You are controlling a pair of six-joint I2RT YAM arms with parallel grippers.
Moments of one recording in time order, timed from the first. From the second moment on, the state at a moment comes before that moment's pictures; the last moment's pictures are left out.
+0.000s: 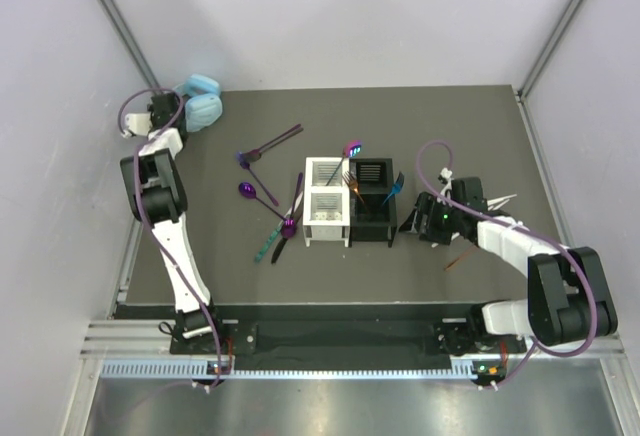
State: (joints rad) left arm 0.26 2.35 1.80 -0.06 -0.36 -1.30; right arm 0.18 1.31 0.54 -0.18 -0.41 0.49
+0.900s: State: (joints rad) left arm 0.27 2.46 1.92 -0.11 -0.25 -1.29; right arm 0.18 1.28 0.56 -0.21 -0.40 0.48
